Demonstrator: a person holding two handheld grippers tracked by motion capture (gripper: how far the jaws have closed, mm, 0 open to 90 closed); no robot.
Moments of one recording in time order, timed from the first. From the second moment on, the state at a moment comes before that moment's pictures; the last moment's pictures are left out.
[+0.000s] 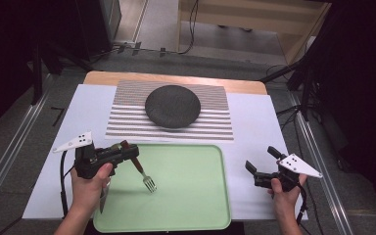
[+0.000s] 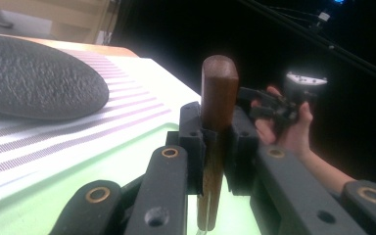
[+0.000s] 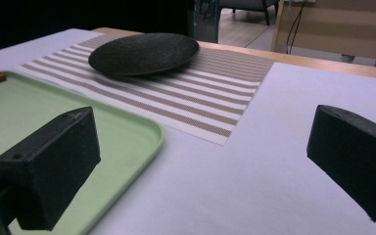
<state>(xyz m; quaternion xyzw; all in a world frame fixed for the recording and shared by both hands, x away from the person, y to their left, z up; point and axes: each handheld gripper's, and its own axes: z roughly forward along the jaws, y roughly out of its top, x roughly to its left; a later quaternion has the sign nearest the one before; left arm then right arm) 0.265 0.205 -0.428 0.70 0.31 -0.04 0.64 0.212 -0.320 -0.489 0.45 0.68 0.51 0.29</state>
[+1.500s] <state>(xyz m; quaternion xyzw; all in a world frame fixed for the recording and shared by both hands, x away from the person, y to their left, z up) 0.315 0.183 -0.477 0.78 0.42 0.00 0.46 0.212 -0.349 -0.508 0.47 0.66 0.51 0.29</state>
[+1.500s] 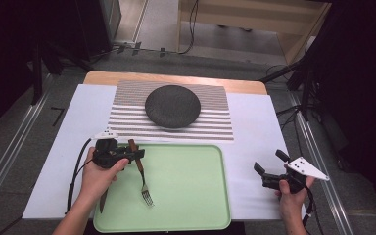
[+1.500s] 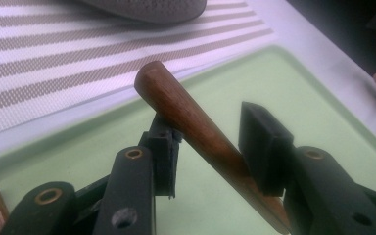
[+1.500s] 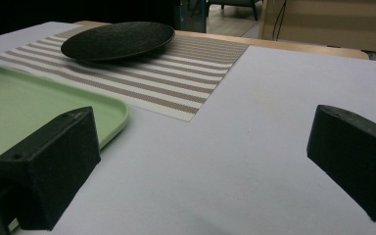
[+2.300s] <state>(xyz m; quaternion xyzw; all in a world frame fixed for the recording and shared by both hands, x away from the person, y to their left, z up) 0.311 0.168 -0.486 0.83 0.41 0.06 0.38 0.215 -0.350 -0.511 0.47 0.66 0.51 0.28</state>
